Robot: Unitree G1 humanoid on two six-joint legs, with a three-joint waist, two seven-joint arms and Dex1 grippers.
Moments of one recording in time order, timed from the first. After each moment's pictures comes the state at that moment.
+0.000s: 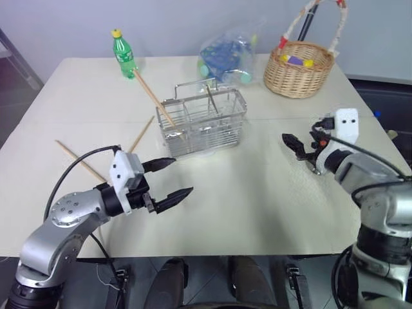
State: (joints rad) left arm -0.01 0.64 0.11 -0.61 -0.64 0.47 -0.76; right arm -0.45 -0.49 -0.39 -0.32 0.47 1.19 0.25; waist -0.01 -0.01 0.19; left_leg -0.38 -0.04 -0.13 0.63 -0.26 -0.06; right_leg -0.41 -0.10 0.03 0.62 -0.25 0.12
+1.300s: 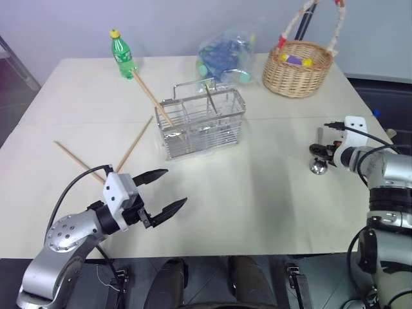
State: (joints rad) left arm 0.18 0.60 0.11 -0.61 -0.54 0.28 -0.76; right arm -0.68 -0.68 -0.26 0.46 0.26 0.96 0.33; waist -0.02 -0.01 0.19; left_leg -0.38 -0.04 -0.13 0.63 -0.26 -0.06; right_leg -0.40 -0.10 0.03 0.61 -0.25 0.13
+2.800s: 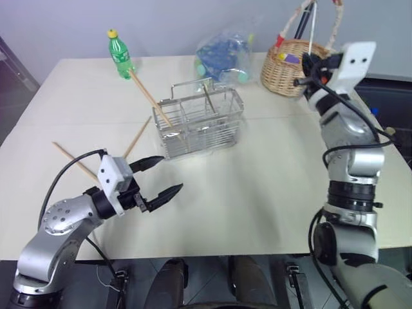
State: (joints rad) left arm 0.06 0.64 0.17 -0.57 -0.62 0.39 -0.76; right arm -0.78 -0.32 -0.24 -0.03 0.27 0.40 0.22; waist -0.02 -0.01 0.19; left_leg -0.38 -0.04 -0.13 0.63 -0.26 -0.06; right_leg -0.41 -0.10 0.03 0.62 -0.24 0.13
